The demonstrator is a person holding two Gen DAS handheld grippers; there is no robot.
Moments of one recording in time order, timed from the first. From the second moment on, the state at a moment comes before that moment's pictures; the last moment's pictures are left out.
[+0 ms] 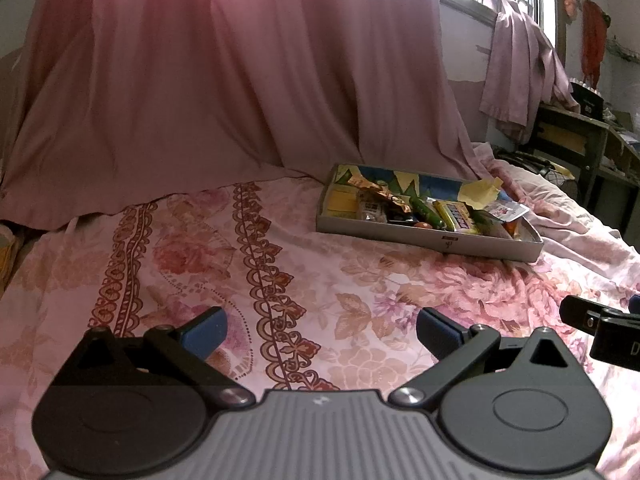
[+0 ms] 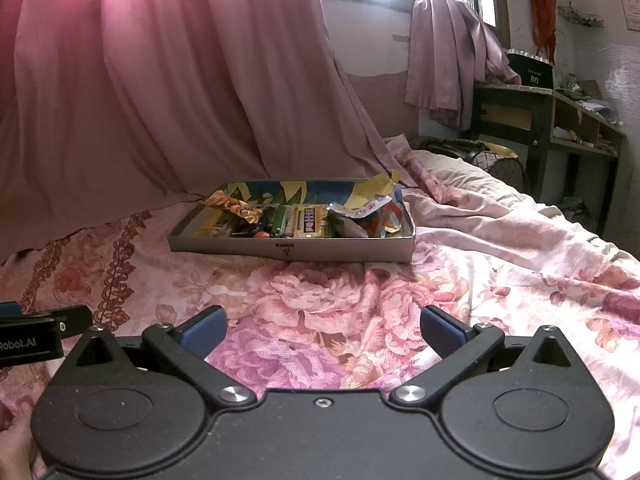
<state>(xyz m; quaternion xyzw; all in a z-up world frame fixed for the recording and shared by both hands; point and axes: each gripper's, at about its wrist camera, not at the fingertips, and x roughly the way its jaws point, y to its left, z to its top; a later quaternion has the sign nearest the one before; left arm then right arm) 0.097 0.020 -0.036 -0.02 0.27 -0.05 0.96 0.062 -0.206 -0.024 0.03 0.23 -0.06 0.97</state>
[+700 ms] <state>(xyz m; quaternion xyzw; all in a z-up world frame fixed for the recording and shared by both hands) 0.099 0.027 -0.038 -0.02 0.29 -0.03 0.96 0.060 -0.207 -0.027 0.03 0.24 -0.06 0.97</state>
